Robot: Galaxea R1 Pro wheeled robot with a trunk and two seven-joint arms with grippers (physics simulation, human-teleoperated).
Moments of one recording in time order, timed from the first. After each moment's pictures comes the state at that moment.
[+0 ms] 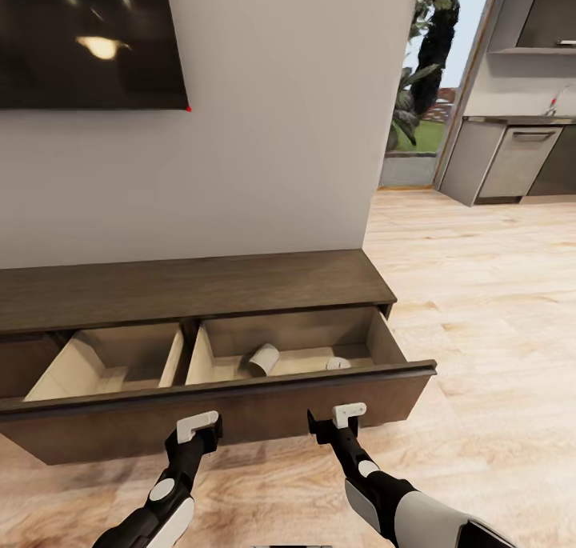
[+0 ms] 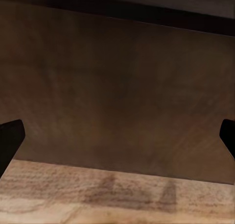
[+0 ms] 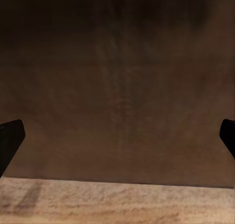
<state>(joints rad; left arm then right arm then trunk) -0.34 0.16 -0.58 -0.96 0.65 -0.15 0.45 -0.70 0.11 0.98 -0.14 -0.83 -0.51 -0.06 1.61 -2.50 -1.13</state>
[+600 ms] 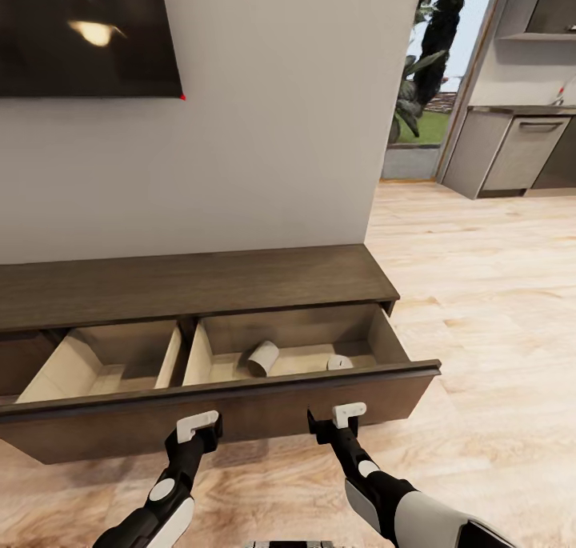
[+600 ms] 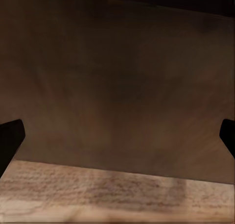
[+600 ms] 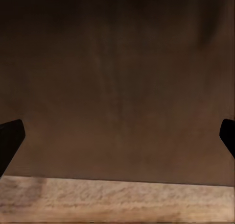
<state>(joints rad) -0.34 0.16 -0.58 -0.96 0.64 -0.15 0.45 -0.70 0.11 0.98 -0.14 -0.83 -0.51 -0.06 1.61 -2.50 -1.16</state>
